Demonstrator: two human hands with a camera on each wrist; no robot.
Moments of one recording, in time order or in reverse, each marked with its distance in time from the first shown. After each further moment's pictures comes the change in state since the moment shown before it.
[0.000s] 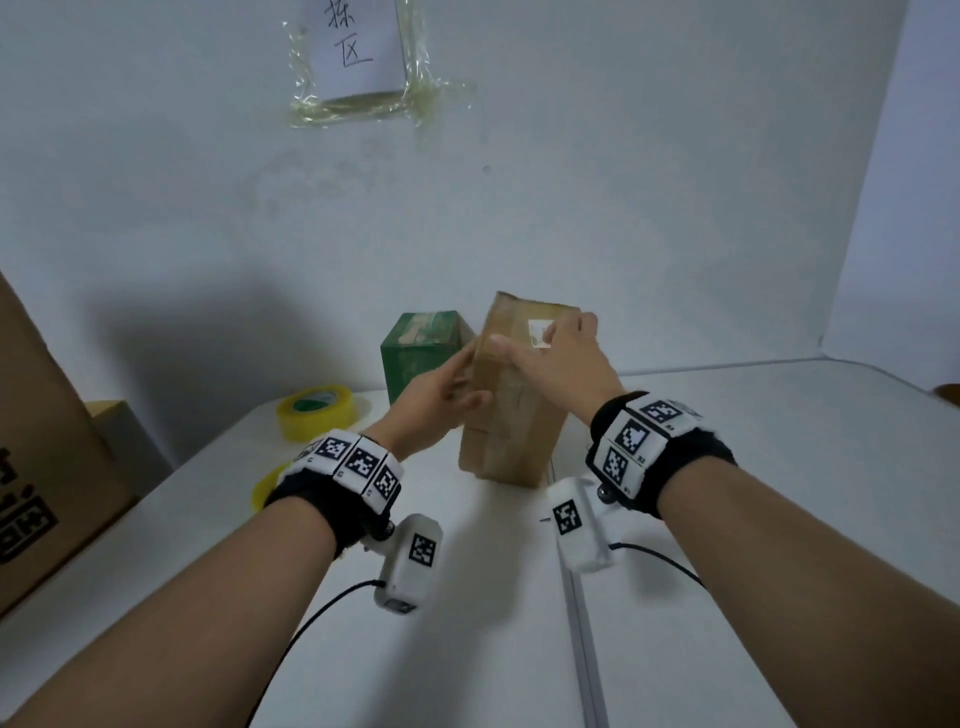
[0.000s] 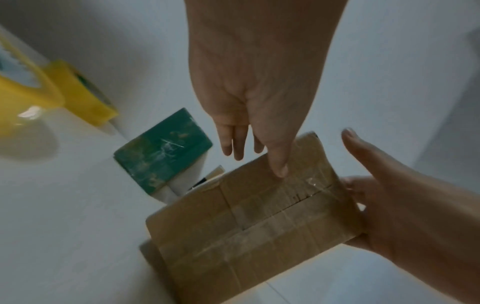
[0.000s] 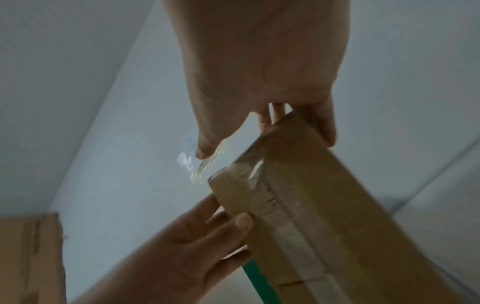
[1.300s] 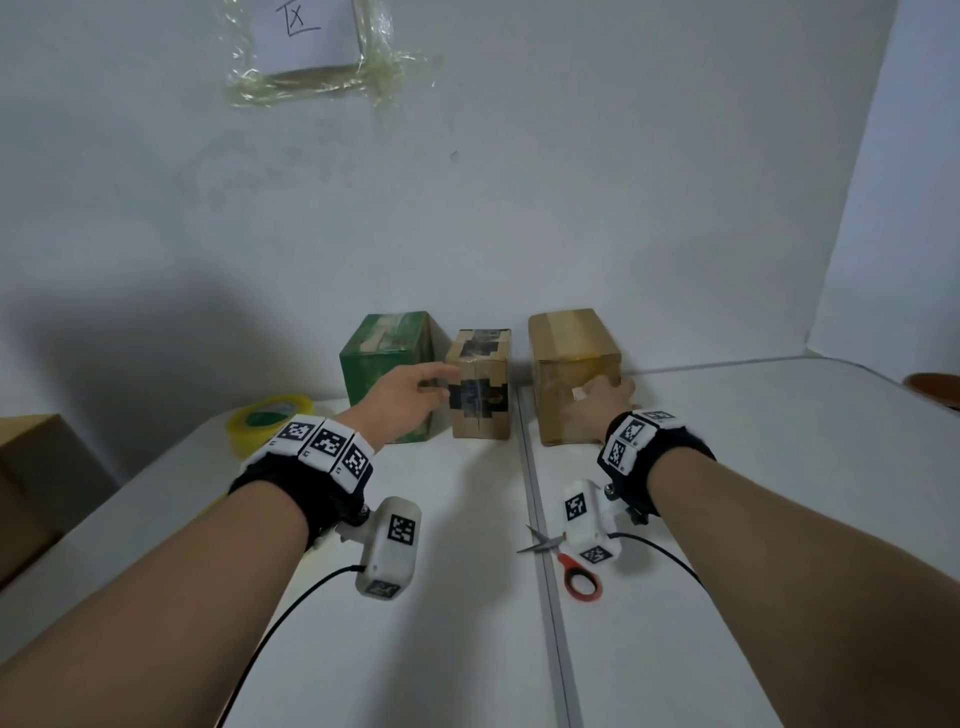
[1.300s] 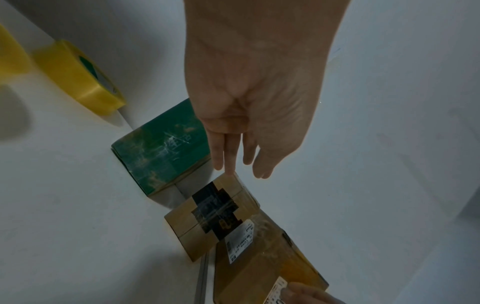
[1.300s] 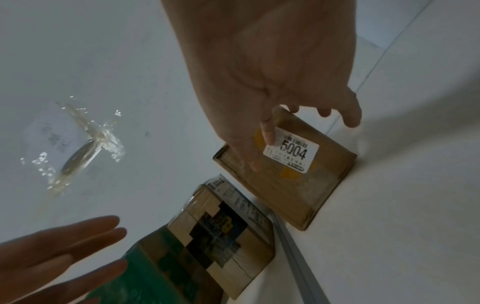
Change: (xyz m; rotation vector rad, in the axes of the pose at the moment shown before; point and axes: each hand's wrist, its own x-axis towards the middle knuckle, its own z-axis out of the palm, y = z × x) left_hand 0.056 -0.022 -0.002 0.025 0.030 -0.223; right_hand 0.075 0.117 0.025 -0.108 -0.061 0.460
